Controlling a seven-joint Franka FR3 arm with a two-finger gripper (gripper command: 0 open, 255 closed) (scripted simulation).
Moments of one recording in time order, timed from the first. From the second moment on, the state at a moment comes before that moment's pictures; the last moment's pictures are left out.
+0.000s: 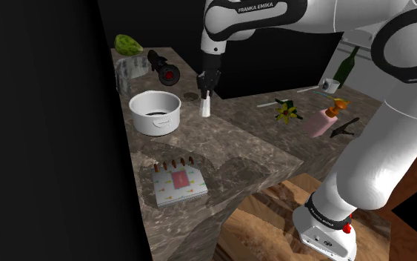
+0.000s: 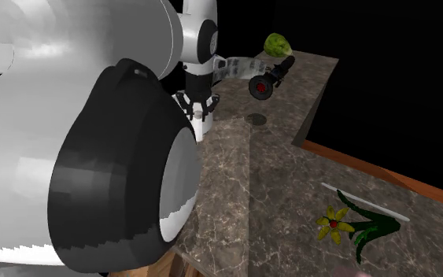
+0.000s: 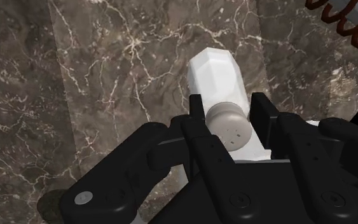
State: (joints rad) arm 0.05 0.03 -0.02 -1.84 0.10 1.84 -0.11
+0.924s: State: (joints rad) arm 0.20 -0.11 0.14 -1.97 0.12 1.86 0.20
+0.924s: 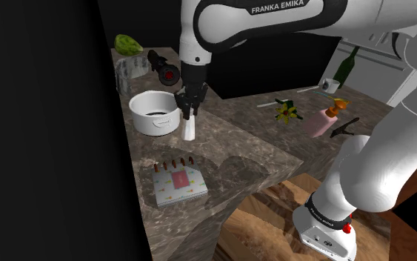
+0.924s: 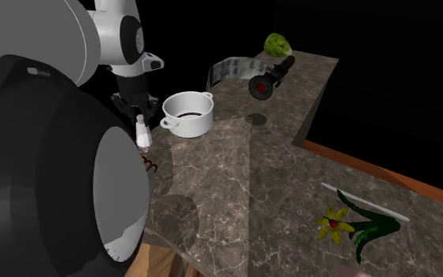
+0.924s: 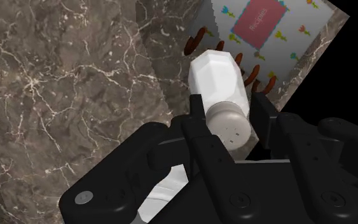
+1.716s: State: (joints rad) arm 0.29 -0.11 0.25 -2.02 0.13 1.93 0.37
